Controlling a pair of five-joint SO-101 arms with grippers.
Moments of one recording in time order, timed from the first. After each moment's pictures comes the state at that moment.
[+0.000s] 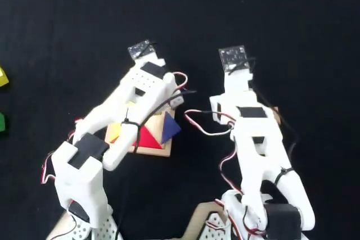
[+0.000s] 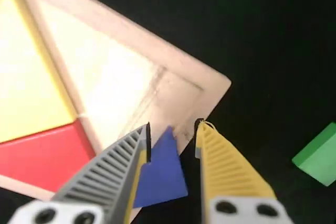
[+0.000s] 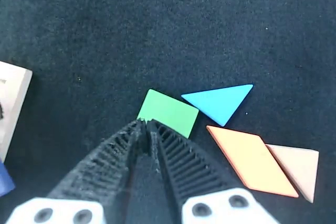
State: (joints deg) left arm 23.3 19.9 4.2 65.7 50.9; right arm 0.0 -24.0 57.4 32.5 9.1
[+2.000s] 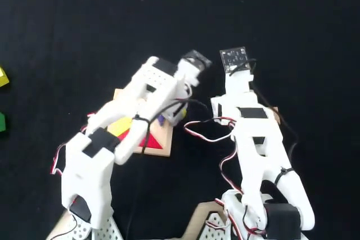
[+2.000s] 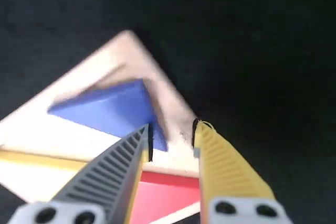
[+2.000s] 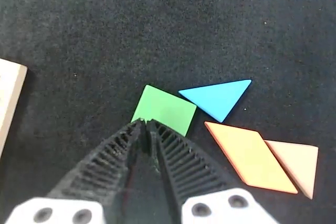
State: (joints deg) left arm 24.9 27.6 -6.5 76.3 -10.2; right arm 0.5 -24.0 58.0 32.5 9.1
